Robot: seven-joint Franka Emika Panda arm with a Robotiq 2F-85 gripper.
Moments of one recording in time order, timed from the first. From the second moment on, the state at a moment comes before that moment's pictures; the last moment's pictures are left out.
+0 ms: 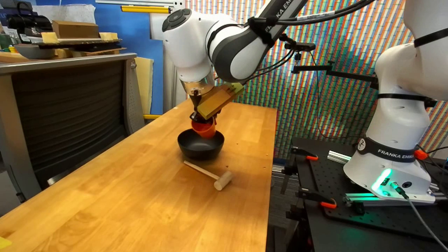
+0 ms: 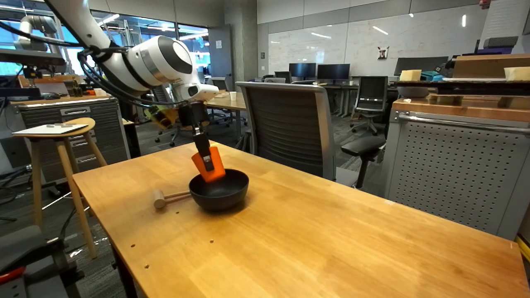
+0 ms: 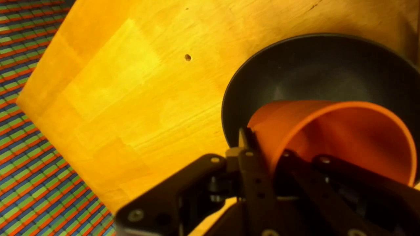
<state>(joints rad) 0.21 0.32 -0.01 -2.10 -0.60 2.13 1.21</state>
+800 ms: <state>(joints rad) 0.18 0.62 0.01 -1.82 -0.45 2.42 0.96</state>
